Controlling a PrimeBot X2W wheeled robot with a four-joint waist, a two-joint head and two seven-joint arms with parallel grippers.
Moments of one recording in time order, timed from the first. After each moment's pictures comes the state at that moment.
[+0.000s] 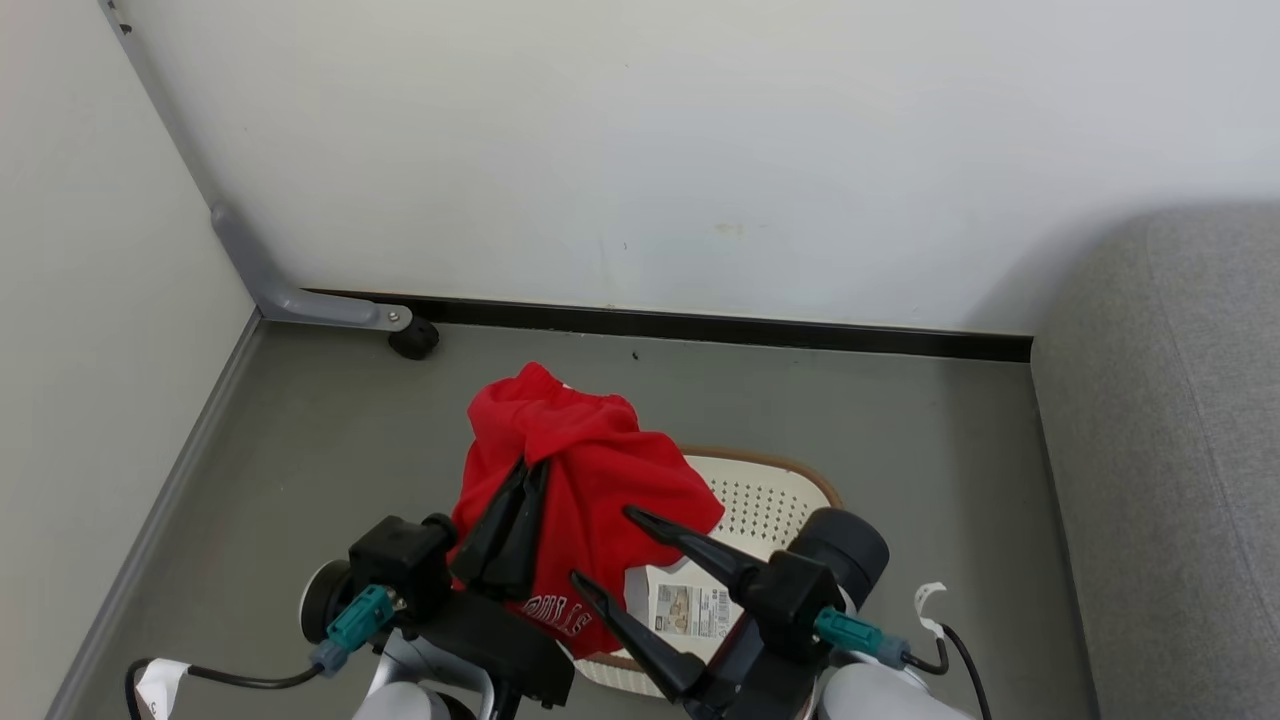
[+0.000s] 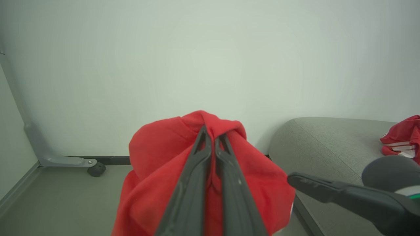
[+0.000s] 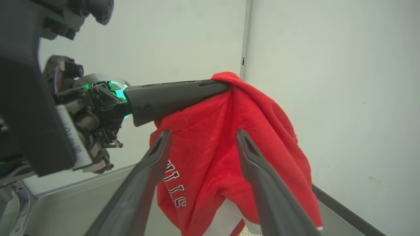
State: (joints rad) left arm -0.18 0.04 -0.31 0.22 -0.37 -0.09 -0.11; right arm -0.41 -0.07 0.88 0.38 0.29 0.12 -0.26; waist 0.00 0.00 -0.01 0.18
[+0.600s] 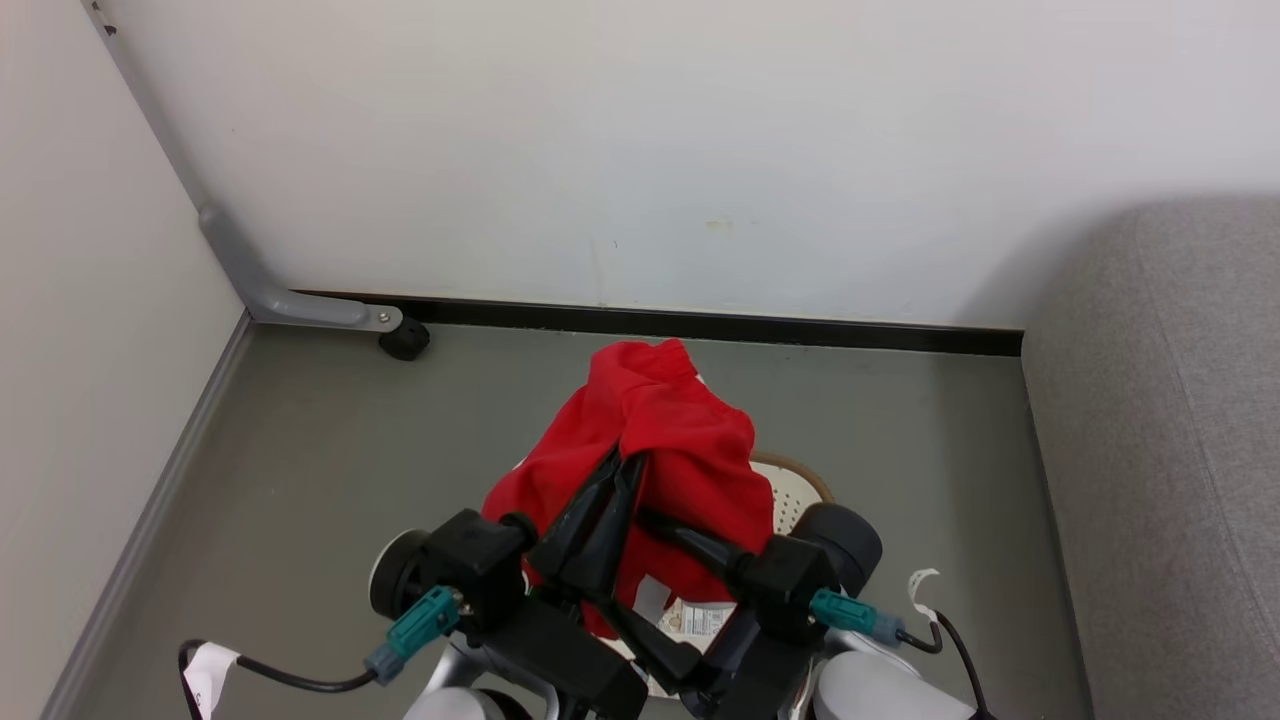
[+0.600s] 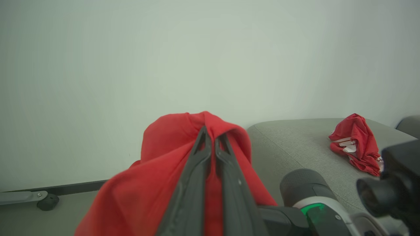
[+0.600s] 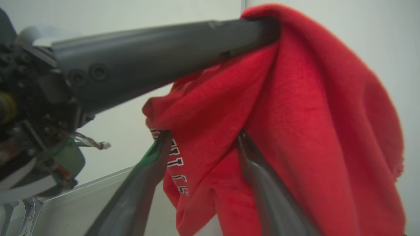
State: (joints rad) left arm -0.17 0.05 -0.44 0.04 -0.39 -0.09 -0.04; right arm -0.46 -0.07 0.92 0.42 0.38 0.12 -0.26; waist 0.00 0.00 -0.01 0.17
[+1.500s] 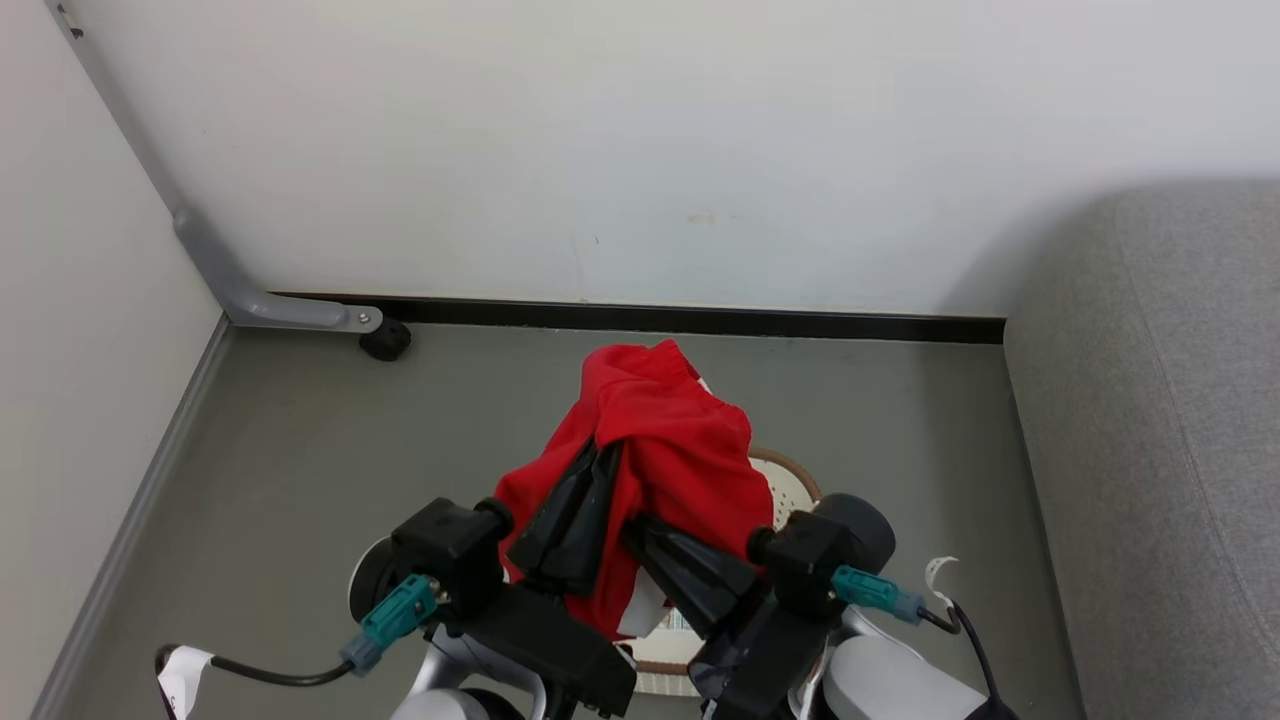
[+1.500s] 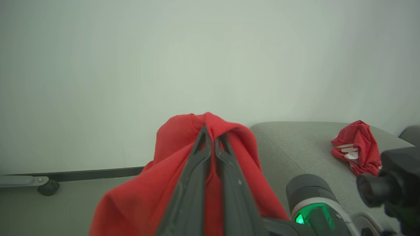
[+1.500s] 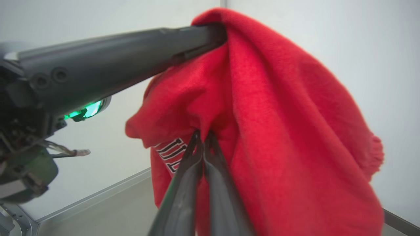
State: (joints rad) left arm -0.16 0.05 -0.42 -0.03 -0.43 -0.02 0.03; right arm -0.46 -0.07 0.89 0.42 0.44 0.12 -0.26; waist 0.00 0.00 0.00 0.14
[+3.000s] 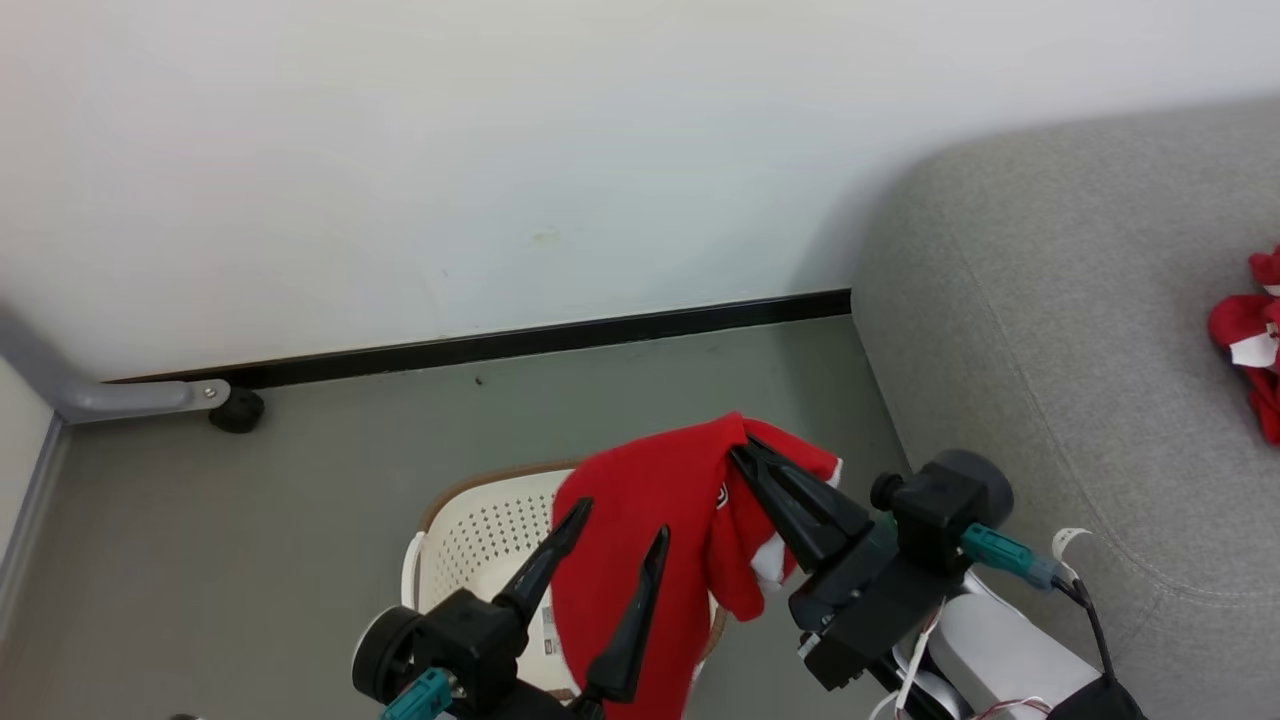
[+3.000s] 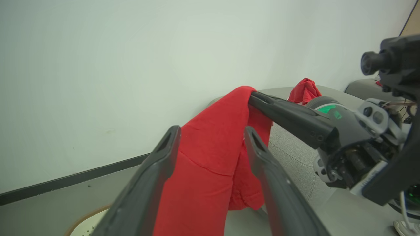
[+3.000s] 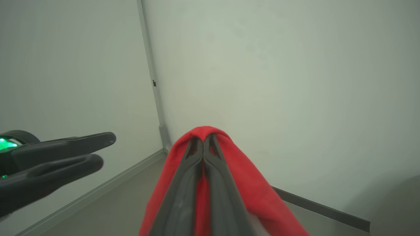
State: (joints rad) left arm -0.05 0.12 -0.48 -0.06 -0.38 -0.05 -0.01; right arm -0.43 -0.18 0.73 0.30 0.42 0.12 -0.26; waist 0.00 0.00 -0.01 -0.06
